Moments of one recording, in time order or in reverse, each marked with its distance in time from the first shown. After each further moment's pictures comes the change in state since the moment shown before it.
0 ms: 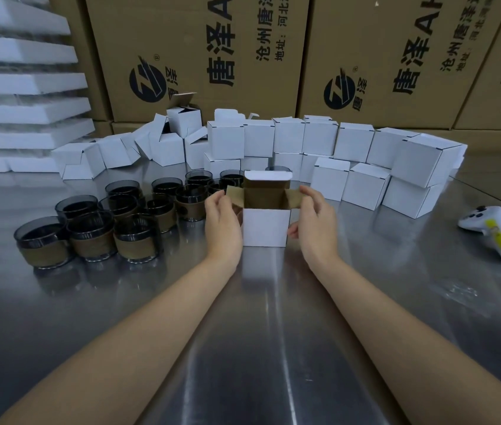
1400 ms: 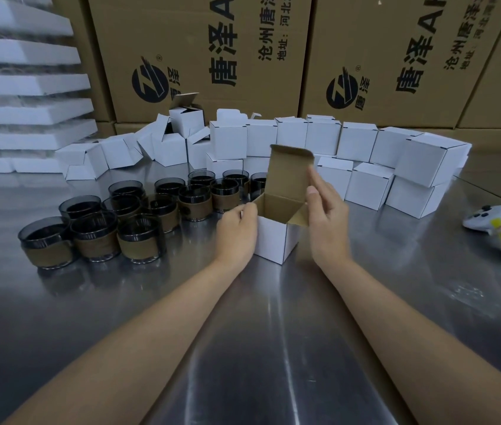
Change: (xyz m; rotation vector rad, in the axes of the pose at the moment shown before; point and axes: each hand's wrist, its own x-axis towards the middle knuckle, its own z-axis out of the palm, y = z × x) left_hand -0.018 0.010 0.001 0.382 -0.148 0.151; right_hand -0.003 -0.008 -0.015 0.043 -0.094 -0.345
